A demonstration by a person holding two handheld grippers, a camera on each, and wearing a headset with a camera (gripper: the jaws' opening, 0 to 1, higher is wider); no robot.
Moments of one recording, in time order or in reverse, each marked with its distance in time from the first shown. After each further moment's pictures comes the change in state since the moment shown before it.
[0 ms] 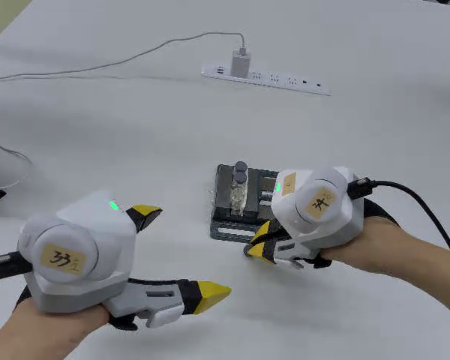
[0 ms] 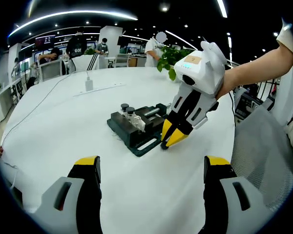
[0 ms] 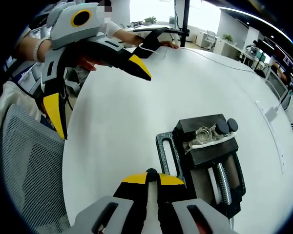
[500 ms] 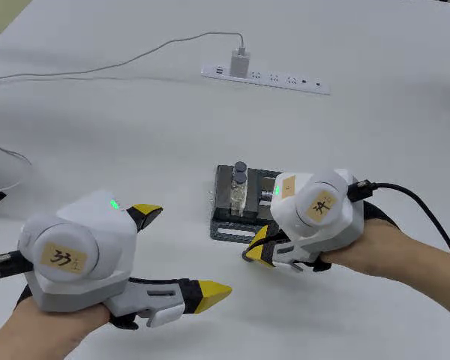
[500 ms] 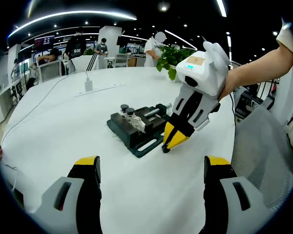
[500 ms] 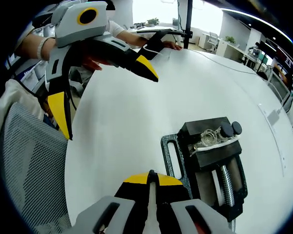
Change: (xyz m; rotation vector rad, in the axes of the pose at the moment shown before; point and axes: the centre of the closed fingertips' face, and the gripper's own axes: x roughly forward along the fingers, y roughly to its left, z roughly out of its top) left arm 0.001 0.000 0.002 0.008 0.003 -0.001; right arm 0.000 0.008 0.002 -0.023 -0.010 0.018
